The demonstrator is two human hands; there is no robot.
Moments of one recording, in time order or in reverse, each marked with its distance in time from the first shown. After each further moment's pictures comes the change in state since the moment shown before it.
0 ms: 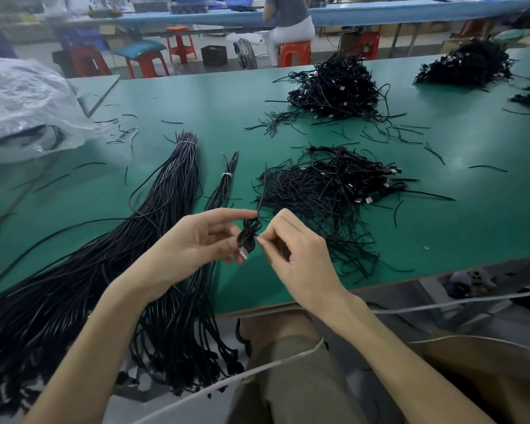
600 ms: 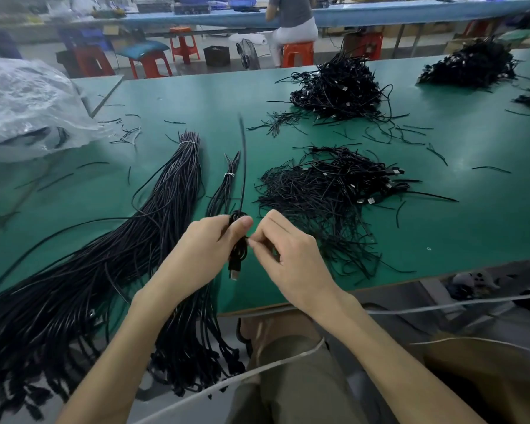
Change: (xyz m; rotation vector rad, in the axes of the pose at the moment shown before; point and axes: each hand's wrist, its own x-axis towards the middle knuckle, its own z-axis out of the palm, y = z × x) left_hand 0.014 0.002 0.024 0.604 0.311 -0.122; right_hand 0.004 -0.008 0.007 -0.079 -0.047 -0.071
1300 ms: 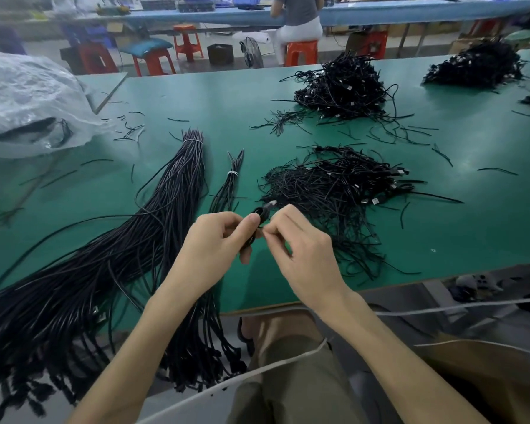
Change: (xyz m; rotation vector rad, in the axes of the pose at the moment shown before) left_hand -0.008 0.006 0.009 -0.269 0.112 0.053; right_hand 0.000 0.006 -0.003 -0.057 0.150 -0.041
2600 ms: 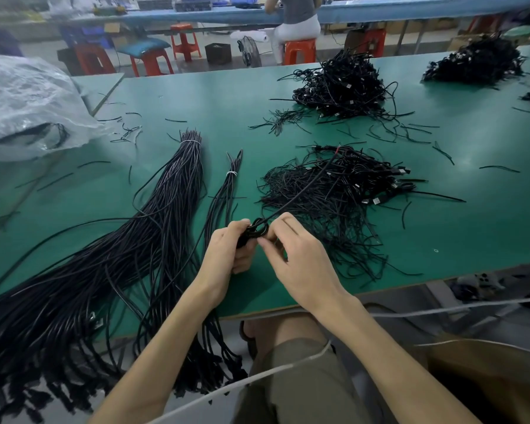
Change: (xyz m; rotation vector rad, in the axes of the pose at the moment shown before) left_hand 0.018 -0.049 0.039 -0.668 -0.090 -0.214; right_hand -0.006 0.013 0.012 0.001 -0.177 0.158
